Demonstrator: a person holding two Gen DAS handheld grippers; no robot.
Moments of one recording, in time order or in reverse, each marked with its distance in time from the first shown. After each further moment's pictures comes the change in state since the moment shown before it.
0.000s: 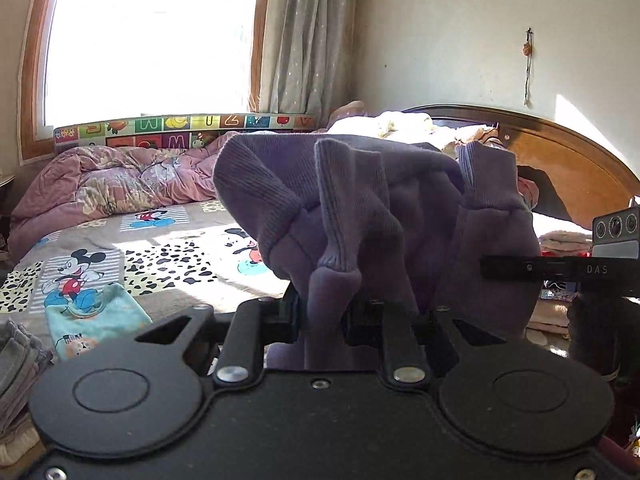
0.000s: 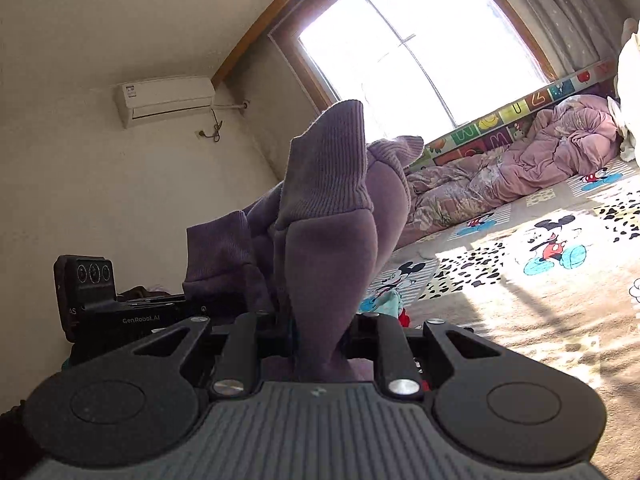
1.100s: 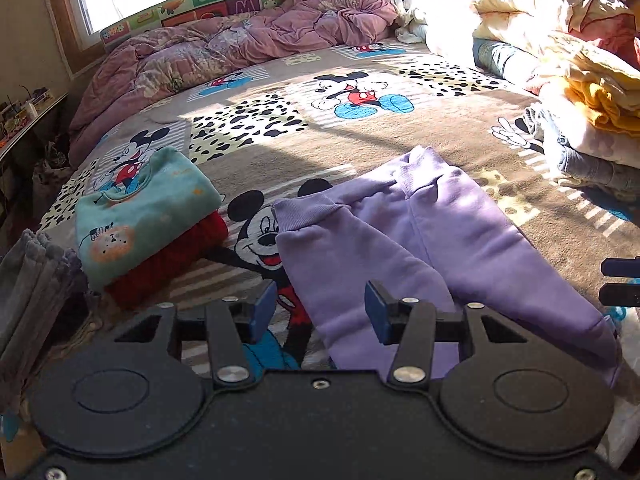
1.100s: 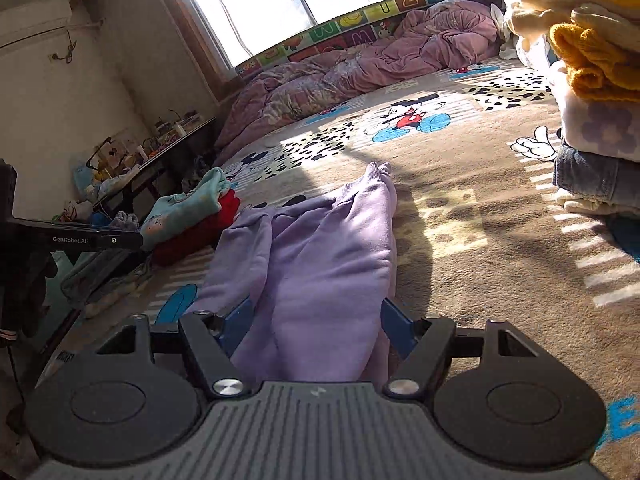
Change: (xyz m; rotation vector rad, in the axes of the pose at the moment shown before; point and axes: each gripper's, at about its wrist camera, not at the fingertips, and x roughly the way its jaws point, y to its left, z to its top) left arm 0.147 0.046 -0.096 0.092 0.441 0.270; right arm 0.066 -0.116 -0.163 0.069 0.279 -0.406
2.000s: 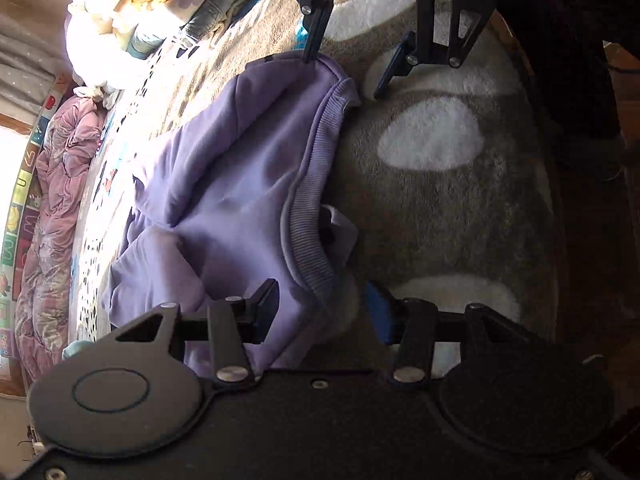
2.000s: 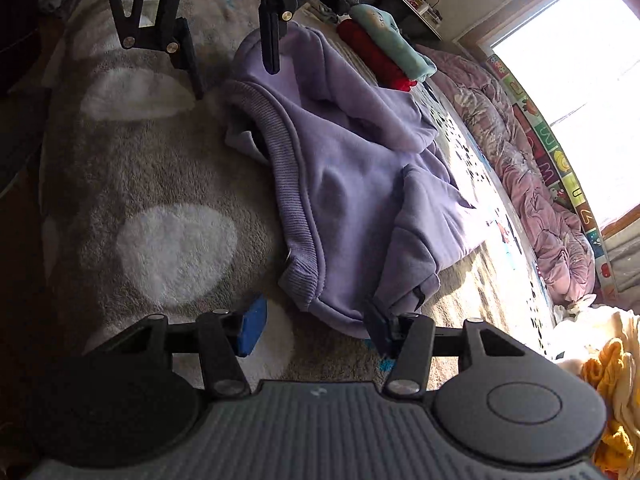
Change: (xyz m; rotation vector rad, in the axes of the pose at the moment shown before) left arm -0.031 -0.162 -0.170 1.072 0.002 -0.149; right arm -0.039 0.095 -0.135 -1.326 0.252 -0.154
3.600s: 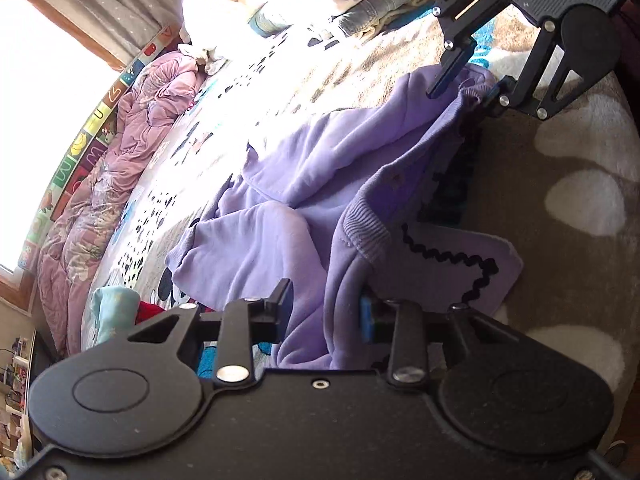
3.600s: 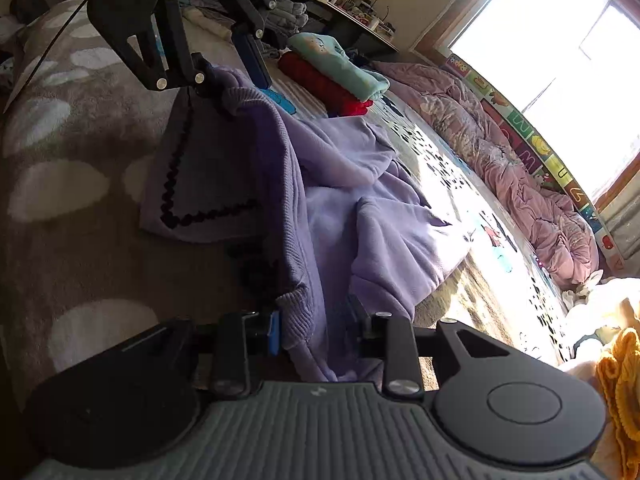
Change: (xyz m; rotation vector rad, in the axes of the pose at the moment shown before) left arm 0.024 0.101 -0.019 -0.368 -0.062 0.121; right arm 0.019 -0.077 0.018 0.258 -0.111 0.033
